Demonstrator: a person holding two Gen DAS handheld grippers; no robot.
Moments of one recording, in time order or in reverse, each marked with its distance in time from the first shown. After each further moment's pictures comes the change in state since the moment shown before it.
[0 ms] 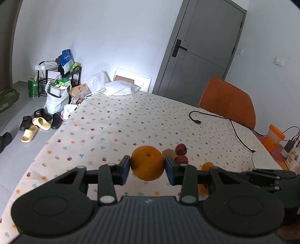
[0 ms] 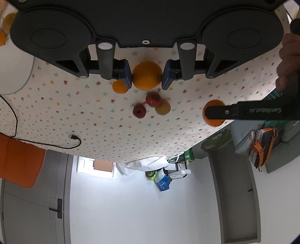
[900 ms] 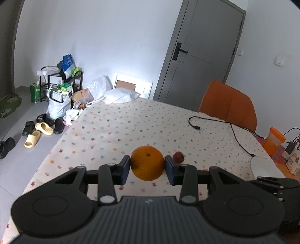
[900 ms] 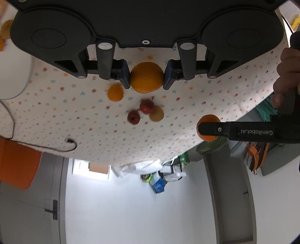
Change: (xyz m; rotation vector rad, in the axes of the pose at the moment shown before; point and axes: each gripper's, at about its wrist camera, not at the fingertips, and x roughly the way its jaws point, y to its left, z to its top) left arm -0.011 -0.013 0.014 0.020 -0.026 0.017; right arm -0.012 0.001 -0.006 -0.006 -0.003 0.018
